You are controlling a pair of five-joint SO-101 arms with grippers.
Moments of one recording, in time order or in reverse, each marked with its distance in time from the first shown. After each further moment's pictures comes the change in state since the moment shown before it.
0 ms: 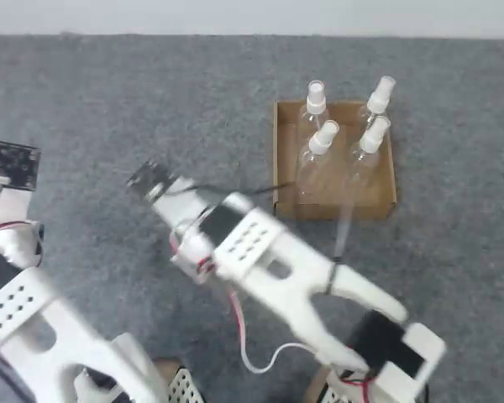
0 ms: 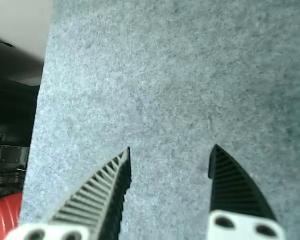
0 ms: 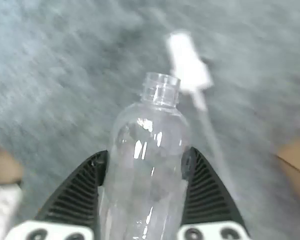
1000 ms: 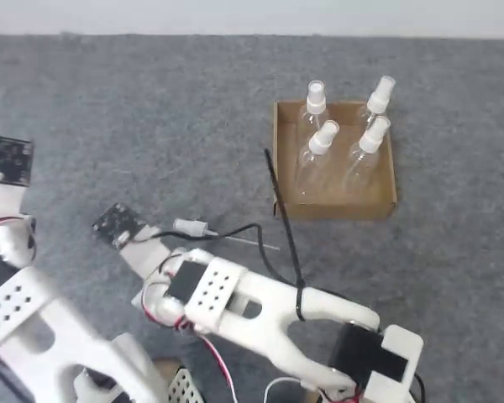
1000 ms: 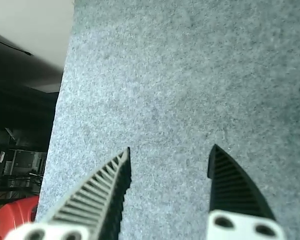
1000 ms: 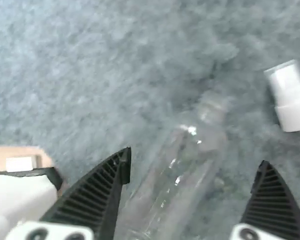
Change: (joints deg) left arm -0.2 0.0 -3.4 -0.8 0.0; right arm -15.4 4.6 9.8 -22.9 -16.5
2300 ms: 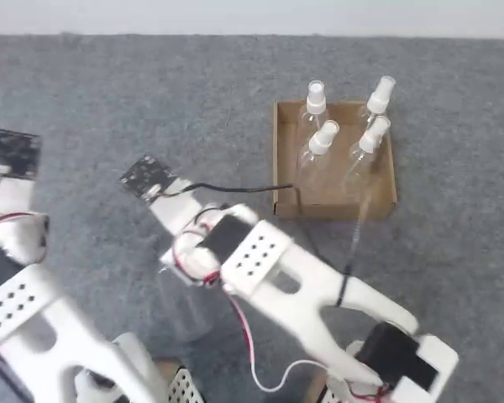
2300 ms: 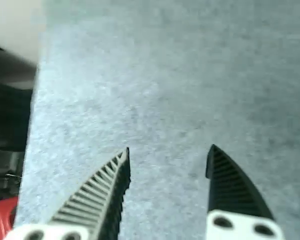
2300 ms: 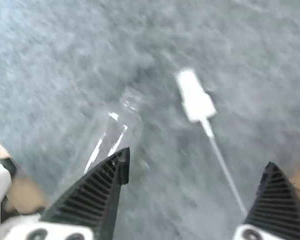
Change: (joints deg) left arm 2.1 -0.2 -2.9 5.5 3.3; right arm 11.3 -8.8 -4.4 12.0 11.9
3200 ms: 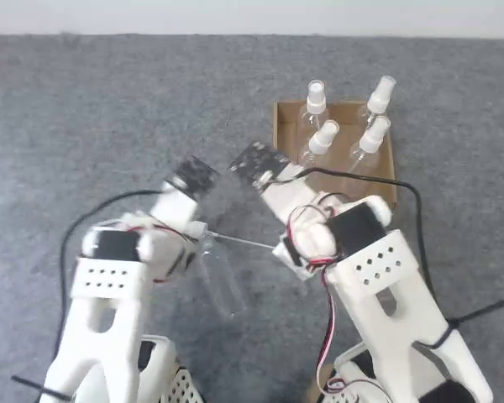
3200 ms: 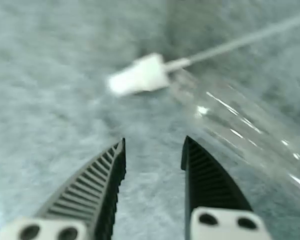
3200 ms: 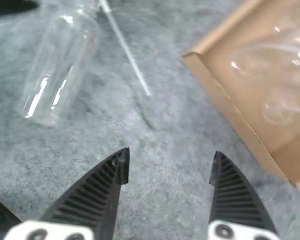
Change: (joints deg) left arm 46.0 -0.4 14.6 12.1 13.3; right arm 24.4 -27.6 8.4 27.4 23.6
